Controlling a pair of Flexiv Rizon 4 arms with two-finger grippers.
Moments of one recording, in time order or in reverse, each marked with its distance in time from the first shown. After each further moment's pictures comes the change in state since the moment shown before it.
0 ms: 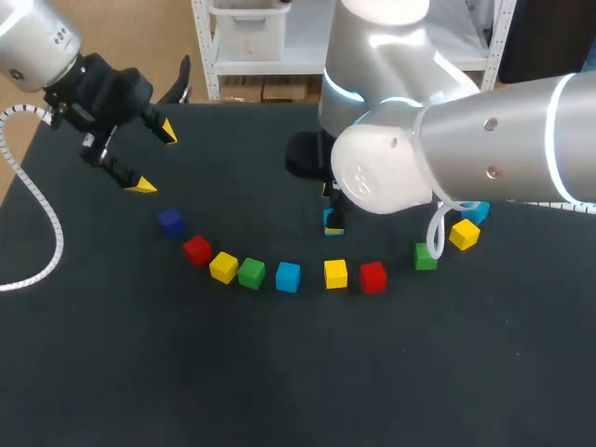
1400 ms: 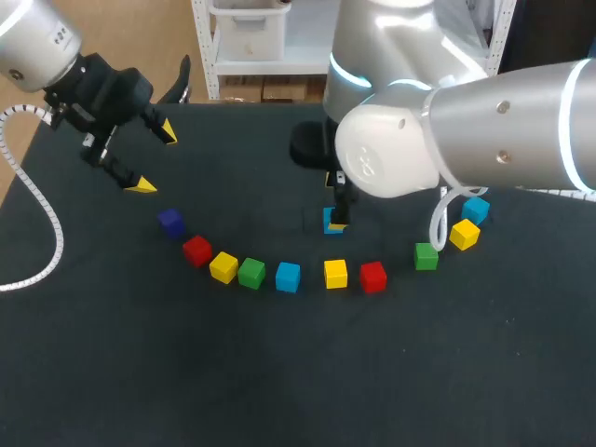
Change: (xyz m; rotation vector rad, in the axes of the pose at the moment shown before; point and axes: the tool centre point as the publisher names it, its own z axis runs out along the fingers) left arm 0.000 0.000 0.000 0.000 0.000 0.000; right arm 0.007 -0.001 -0.022 -0.016 -0.014 0.015
